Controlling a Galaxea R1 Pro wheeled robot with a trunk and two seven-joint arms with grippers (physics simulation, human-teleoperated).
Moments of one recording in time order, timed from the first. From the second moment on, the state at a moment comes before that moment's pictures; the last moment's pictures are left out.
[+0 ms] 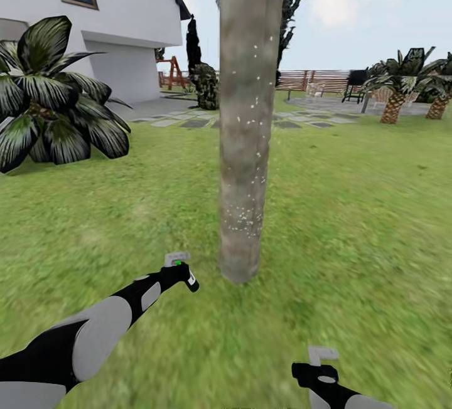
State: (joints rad) left arm -0.99 -0.04 0.25 -0.04 -0.08 -0.05 -0.32; right arm -0.62 0.00 -0.44 0.05 0.43 -0.15 -0.21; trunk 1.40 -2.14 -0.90
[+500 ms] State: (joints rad) left arm -0.99 -0.04 0.25 -0.04 -0.08 -0.05 -0.32; right arm -0.62 0.00 -0.44 0.05 0.43 -0.16 -0.21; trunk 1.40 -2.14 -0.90
